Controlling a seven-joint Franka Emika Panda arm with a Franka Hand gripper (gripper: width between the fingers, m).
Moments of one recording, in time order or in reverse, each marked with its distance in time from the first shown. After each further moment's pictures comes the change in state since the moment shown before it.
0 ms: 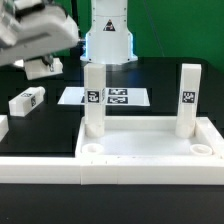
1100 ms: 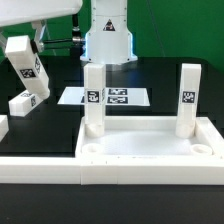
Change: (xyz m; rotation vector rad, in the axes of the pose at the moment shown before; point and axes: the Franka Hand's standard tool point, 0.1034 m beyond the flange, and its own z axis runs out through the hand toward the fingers) arm 0.031 -0.008 -0.056 -0.160 0.730 -0.021
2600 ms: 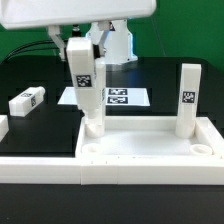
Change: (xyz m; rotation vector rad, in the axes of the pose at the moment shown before) arm 0.066 -0.119 0.005 -0.044 0.196 0.011
